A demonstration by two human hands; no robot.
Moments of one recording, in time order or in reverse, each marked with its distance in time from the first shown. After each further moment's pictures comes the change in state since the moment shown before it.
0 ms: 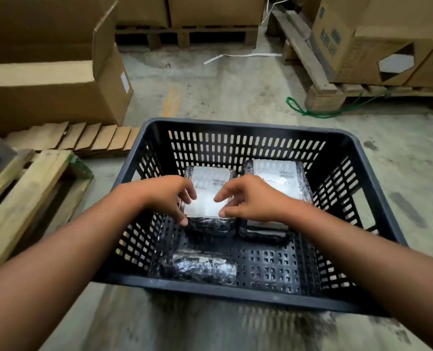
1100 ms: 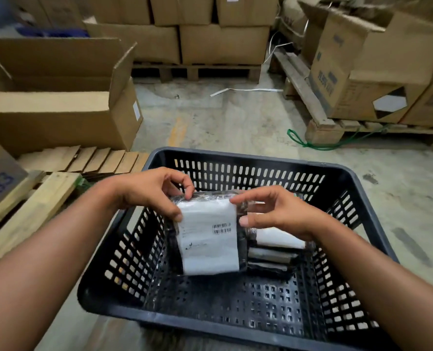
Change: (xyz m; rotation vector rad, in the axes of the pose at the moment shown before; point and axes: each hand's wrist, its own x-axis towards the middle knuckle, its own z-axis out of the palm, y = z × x) left_hand -0.036 -0.012 -0.060 -0.593 -0.072 0.324; right_hand -0.020 -0.004 -0.050 0.483 -0.027 -0.074
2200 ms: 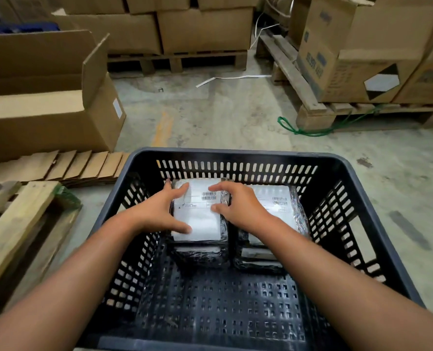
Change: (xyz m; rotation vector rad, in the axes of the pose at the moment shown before) left_hand 0.059 -0.039 0.038 0.394 0.326 -0.255; right_hand 0.068 0.036 0.029 -0.466 0.408 0.142
